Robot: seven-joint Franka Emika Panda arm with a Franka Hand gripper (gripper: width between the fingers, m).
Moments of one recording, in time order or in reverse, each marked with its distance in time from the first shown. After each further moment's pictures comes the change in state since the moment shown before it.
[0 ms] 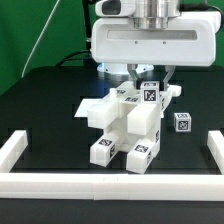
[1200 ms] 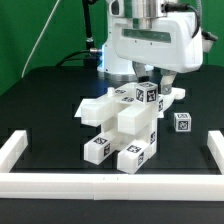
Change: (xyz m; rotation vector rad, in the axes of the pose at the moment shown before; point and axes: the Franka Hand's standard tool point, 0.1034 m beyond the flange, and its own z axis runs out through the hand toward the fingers) arm 0.000 -0.002 0.000 0.044 -0.023 0.595
